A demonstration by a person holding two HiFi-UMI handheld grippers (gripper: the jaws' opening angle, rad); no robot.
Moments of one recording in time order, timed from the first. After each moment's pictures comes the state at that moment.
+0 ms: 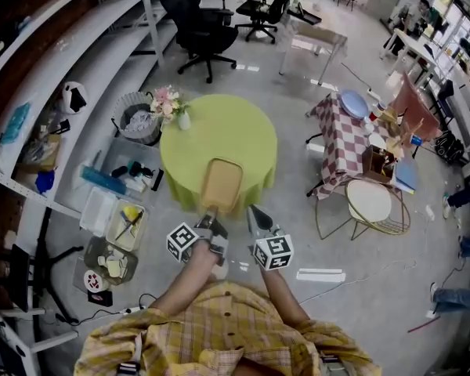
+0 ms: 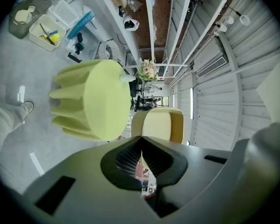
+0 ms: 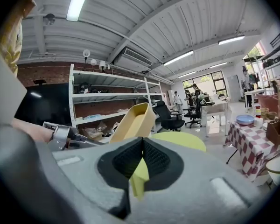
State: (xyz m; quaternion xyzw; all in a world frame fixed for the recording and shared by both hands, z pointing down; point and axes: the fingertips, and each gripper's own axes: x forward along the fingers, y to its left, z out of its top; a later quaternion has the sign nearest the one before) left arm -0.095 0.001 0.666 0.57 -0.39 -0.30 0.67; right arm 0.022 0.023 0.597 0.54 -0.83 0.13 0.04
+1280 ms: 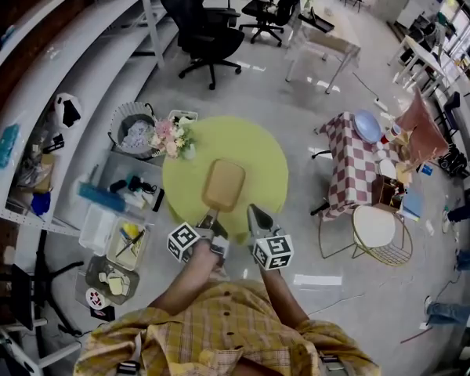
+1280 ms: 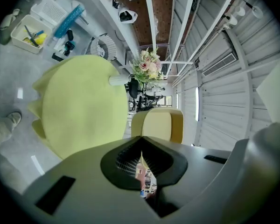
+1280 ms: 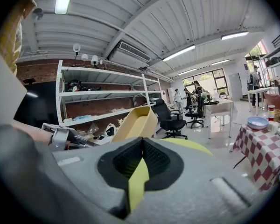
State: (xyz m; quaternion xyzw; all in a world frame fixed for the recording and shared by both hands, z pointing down) left arm -0.112 -0.197 0.670 0.56 -0.39 -0.28 0.67; right arm 0.002 -0.182 0.595 0.54 -0.83 0.14 0.05
